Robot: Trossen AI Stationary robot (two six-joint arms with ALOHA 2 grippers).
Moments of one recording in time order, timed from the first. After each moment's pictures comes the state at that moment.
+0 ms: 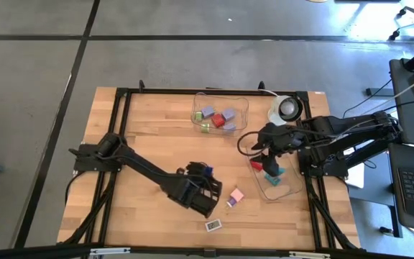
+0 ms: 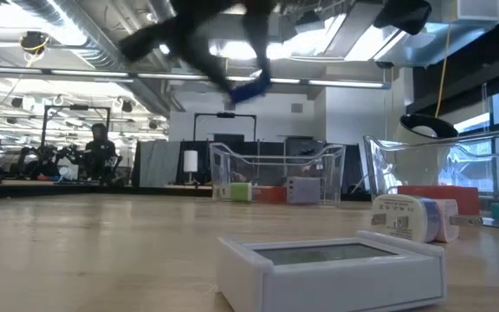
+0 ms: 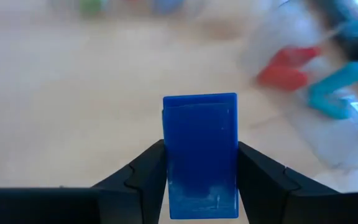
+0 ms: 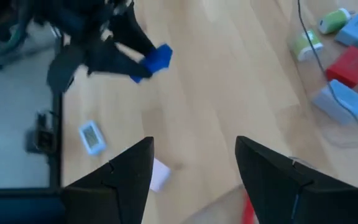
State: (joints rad) left arm -0.45 2.04 1.69 -0.98 -0.77 -1.72; right arm 0.23 1.13 1.17 -0.85 0.09 0.47
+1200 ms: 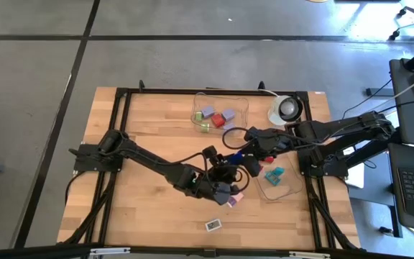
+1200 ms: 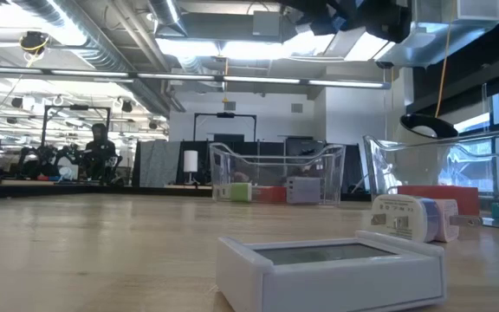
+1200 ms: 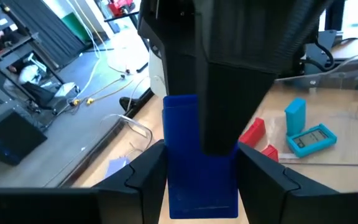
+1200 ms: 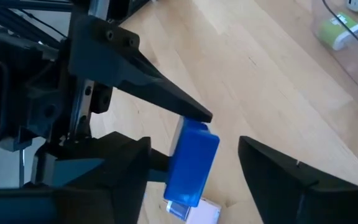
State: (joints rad) left arm -0.37 2.04 1.77 -0.38 -1.04 -0.24; right arm 0.22 1.26 1.17 -0.64 0.09 0.75
